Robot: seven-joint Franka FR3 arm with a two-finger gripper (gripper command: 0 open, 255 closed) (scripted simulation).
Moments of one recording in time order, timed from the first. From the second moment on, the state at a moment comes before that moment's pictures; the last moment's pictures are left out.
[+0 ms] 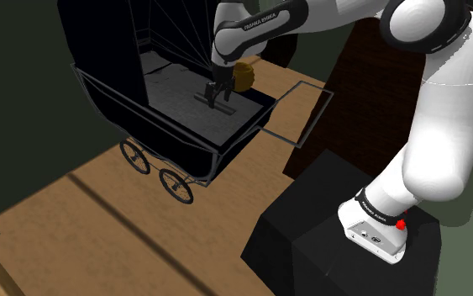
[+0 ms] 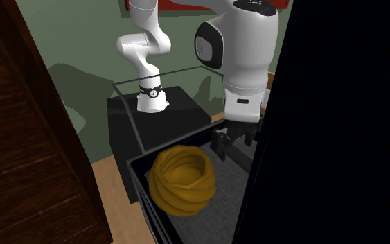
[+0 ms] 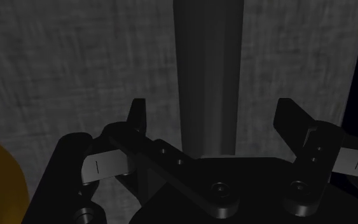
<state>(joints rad) 0.06 0.46 0.07 -1.73 0.06 2.15 -0.02</state>
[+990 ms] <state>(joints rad) 0.06 0.45 0.07 -1.73 0.06 2.15 -0.02</state>
